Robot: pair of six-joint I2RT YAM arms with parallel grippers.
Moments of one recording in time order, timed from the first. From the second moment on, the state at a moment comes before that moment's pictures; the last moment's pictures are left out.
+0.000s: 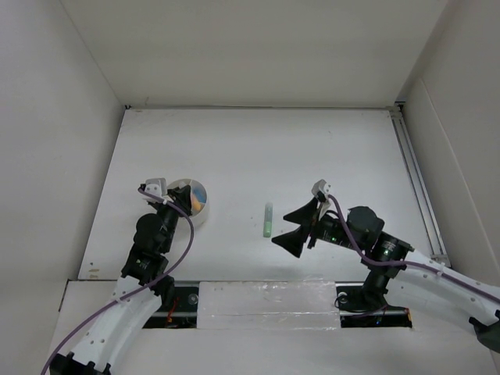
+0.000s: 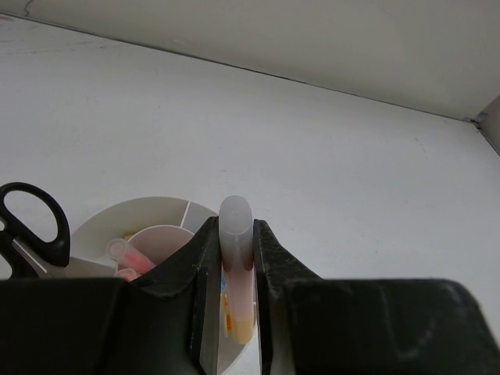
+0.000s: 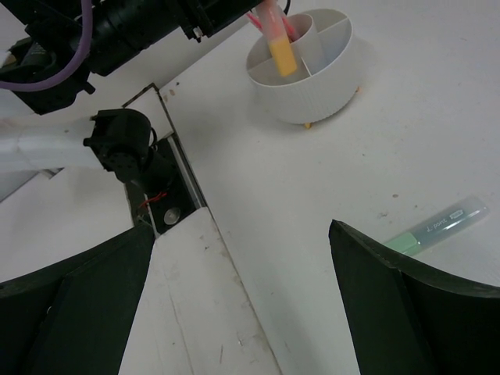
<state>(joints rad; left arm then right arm) -0.37 0.40 0.24 0.16 -0.22 -0.32 0.95 0.68 0.51 0.09 -0.22 0.40</state>
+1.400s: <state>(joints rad) -0.37 0.50 0.22 0.19 -0.21 -0.31 0.95 0.59 0.49 0.05 -0.24 0.40</state>
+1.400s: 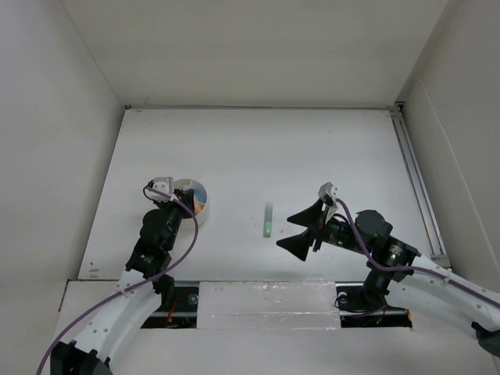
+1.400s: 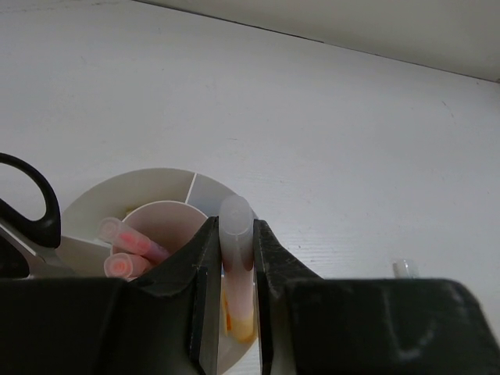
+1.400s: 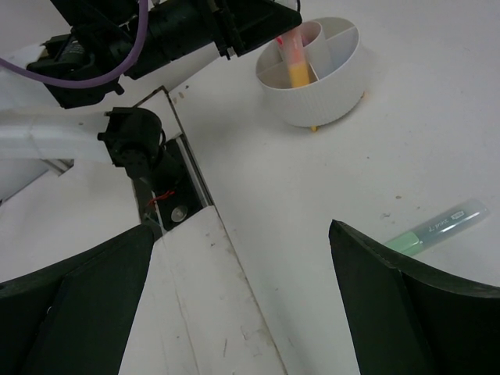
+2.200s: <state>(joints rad) -0.37 0.24 0.22 0.12 -0.21 -0.38 0.95 0.85 0.52 0.04 -0.03 0.44</state>
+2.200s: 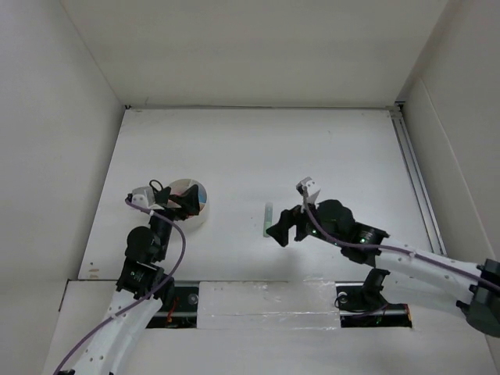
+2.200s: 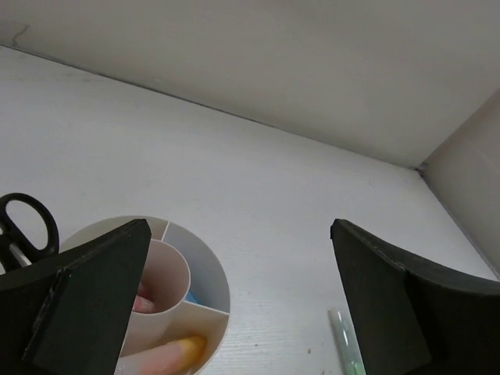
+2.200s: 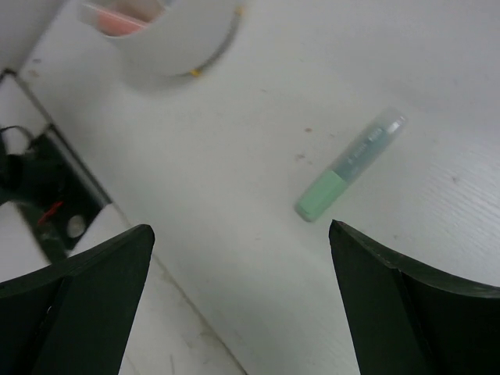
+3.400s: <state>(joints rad) -0.37 0.32 0.56 -0.30 -0.38 -0.81 0.99 1.79 1.03 -0.21 0.41 0.78</state>
